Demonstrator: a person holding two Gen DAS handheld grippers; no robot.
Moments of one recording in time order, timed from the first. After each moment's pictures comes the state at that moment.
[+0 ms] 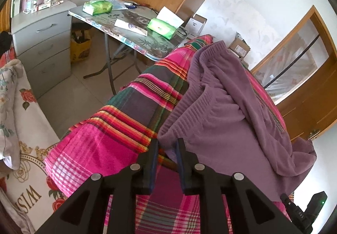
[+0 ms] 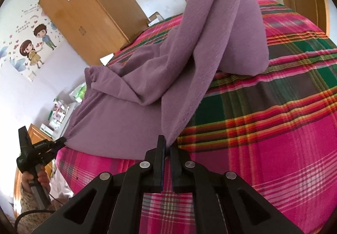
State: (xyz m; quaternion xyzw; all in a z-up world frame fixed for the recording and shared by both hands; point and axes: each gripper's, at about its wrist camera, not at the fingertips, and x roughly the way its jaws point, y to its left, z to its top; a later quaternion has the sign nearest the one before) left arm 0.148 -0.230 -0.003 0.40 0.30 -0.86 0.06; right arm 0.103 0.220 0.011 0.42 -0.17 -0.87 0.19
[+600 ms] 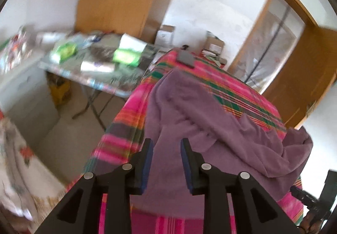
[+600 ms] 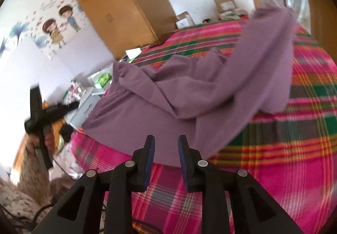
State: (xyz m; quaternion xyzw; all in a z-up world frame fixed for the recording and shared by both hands) left arm 0.086 -0.198 0.074 0.36 0.16 -0.92 0.00; right arm 0.101 0.200 0.061 0.41 -0.10 -0.87 0.27
